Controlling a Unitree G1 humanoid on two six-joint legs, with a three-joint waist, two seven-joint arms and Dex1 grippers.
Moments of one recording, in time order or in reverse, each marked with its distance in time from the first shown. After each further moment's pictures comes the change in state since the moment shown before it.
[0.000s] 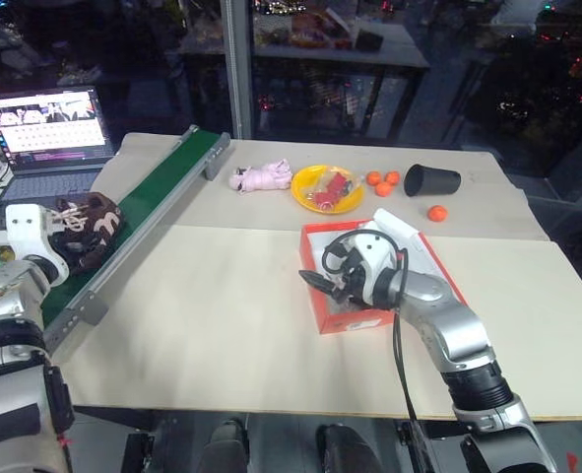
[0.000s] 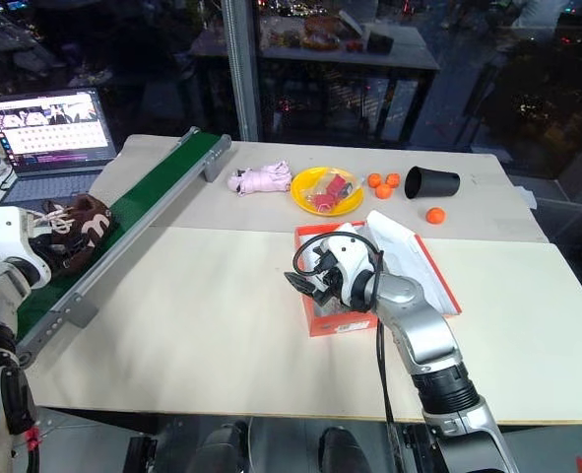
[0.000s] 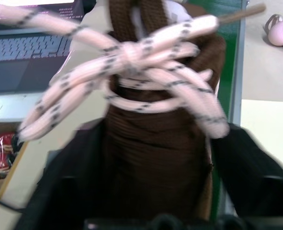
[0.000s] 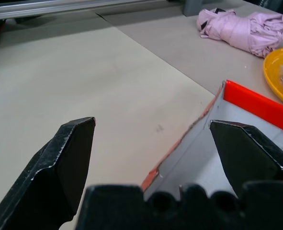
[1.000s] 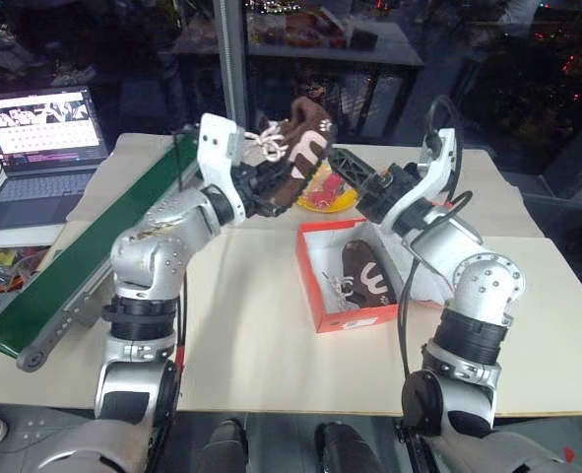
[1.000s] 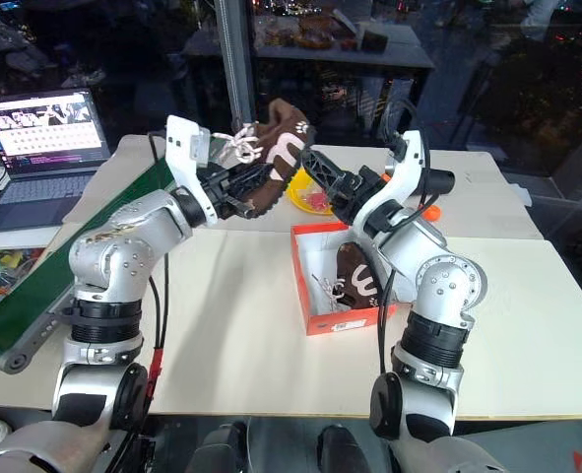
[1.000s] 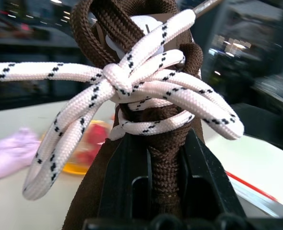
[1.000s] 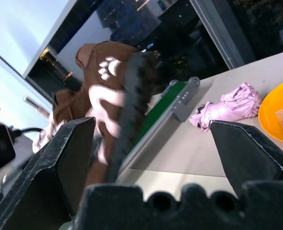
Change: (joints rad) left arm -0.091 -0.522 -0.280 -1.102 -0.320 0.630 0.170; right arm -0.326 0.312 -0.583 -0.039 0.662 0.460 -0.560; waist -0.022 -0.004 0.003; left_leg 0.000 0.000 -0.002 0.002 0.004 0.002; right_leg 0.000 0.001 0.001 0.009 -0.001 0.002
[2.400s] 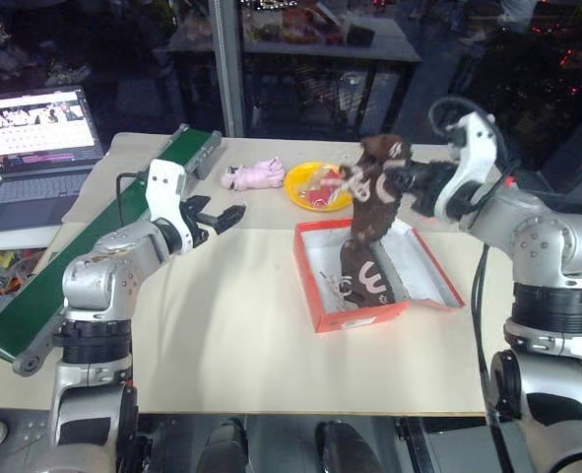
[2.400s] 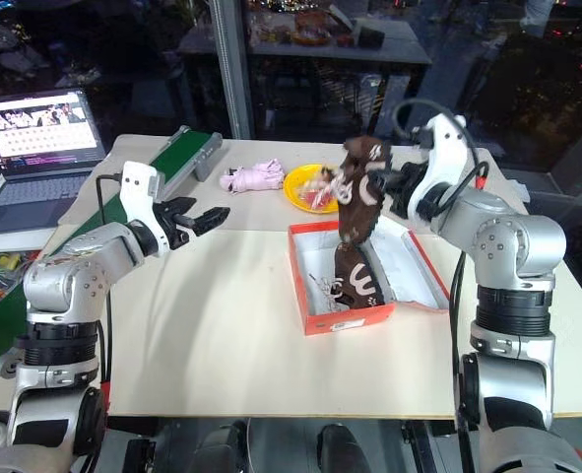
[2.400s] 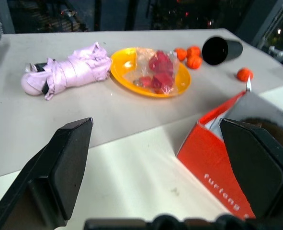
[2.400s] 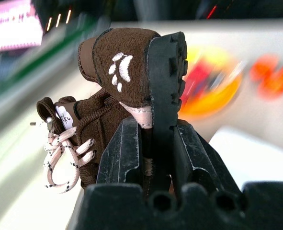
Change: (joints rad) left arm 0.183 0.185 0.063 0.044 0.066 0.040 -0.005; right arm 0.012 -0.483 0.271 0.189 -0.165 0.102 0.225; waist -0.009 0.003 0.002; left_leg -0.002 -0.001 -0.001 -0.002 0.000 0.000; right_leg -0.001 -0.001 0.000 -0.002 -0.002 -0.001
